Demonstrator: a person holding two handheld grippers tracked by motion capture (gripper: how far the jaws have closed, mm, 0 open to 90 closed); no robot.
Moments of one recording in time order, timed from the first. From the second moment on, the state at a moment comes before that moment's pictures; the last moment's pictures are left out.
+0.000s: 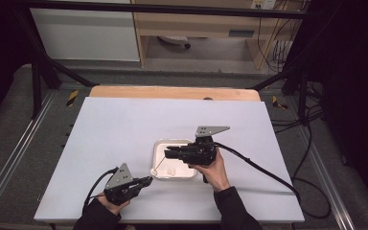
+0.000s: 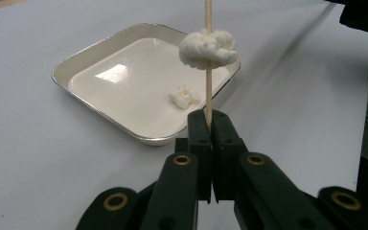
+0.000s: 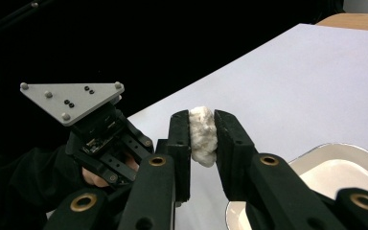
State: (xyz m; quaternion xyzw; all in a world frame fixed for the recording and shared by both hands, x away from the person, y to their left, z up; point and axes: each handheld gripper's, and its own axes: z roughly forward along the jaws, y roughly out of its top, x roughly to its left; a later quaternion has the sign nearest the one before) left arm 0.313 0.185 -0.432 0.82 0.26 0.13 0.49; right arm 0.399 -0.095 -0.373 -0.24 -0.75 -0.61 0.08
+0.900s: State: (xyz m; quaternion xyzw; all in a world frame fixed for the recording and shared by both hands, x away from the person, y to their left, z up) left arm 0.312 0.181 -0.431 0.83 0.27 0.12 0.48; right arm 0.391 -0.088 -0.384 -0.23 -0.76 -0.60 0.08
